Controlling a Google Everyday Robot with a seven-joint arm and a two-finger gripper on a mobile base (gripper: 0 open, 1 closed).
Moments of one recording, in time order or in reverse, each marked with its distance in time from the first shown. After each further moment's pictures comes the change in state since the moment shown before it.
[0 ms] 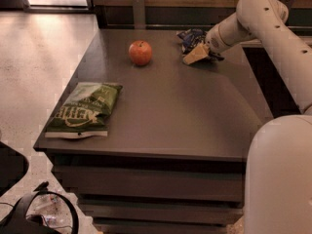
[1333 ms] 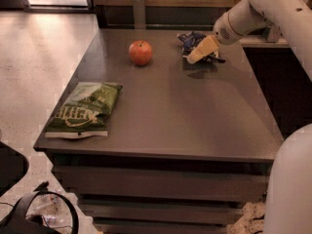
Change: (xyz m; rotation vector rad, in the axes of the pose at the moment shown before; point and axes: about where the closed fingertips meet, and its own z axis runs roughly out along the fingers) arm -0.008 0.018 -0.065 0.026 0.047 -0.047
